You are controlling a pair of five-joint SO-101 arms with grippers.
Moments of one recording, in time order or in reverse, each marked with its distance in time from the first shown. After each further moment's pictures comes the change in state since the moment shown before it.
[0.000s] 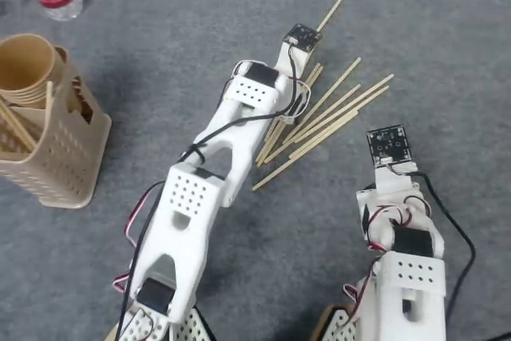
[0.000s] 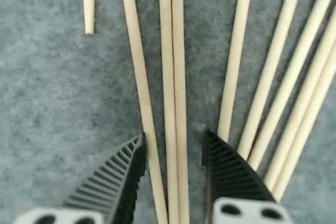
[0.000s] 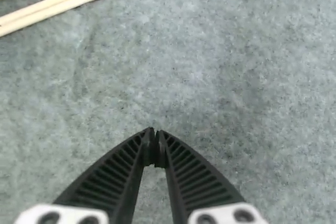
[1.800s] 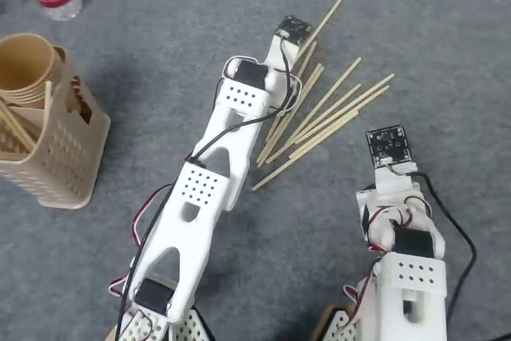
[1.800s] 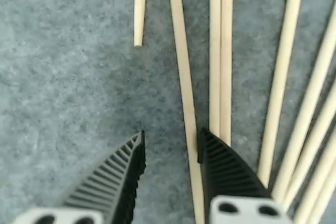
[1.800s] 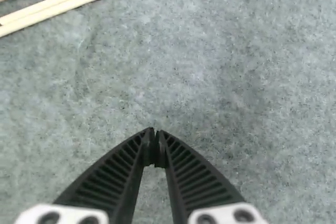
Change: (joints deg) left arm -2.5 21.1 -39.5 14.7 -3.0; right arm -0.1 0.0 0.0 0.0 0.0
